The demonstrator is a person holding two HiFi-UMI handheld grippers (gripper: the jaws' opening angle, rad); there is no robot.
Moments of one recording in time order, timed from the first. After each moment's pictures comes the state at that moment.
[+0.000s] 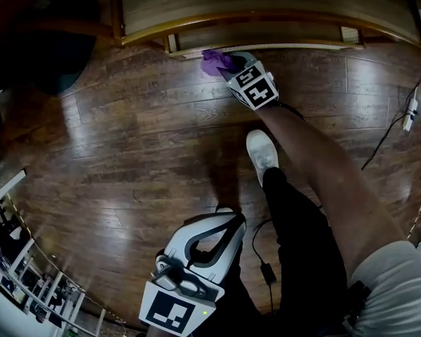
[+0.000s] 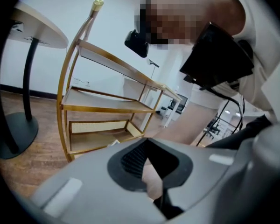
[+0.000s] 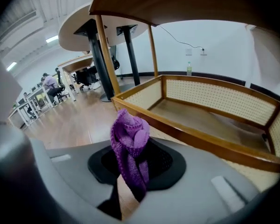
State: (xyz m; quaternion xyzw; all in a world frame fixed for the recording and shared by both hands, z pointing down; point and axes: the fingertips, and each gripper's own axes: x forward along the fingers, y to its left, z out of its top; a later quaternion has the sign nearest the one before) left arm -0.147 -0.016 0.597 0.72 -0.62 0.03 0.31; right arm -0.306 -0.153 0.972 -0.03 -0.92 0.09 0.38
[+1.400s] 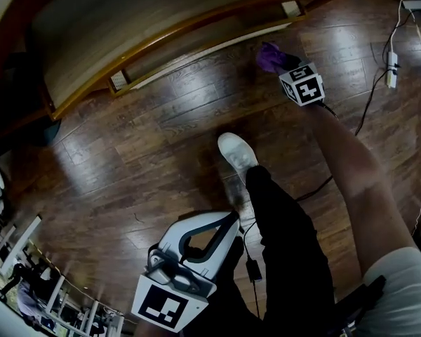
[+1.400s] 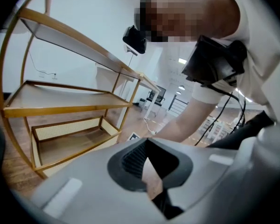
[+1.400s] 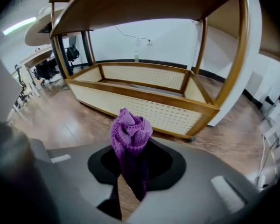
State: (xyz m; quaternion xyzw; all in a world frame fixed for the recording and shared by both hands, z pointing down) left arm -0.074 -0.090 0.597 0.81 -0.50 0.06 0.30; right arm -0.026 -0.357 0.981 0.18 -0.86 0.11 0.47
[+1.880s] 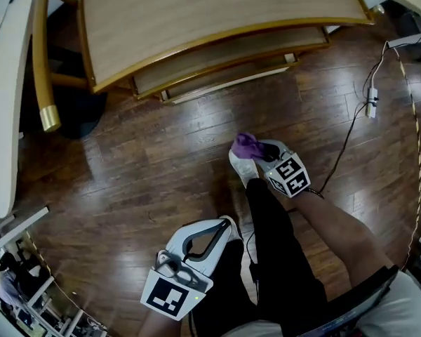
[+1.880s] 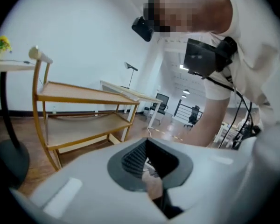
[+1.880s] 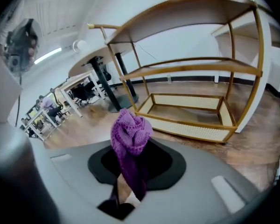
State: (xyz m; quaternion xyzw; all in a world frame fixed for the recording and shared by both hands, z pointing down) left arm -0.090 -0.001 0.448 0.79 -0.54 0.06 0.27; right arm -0.058 -0.105 0.750 0.03 -0.91 0.19 0.37
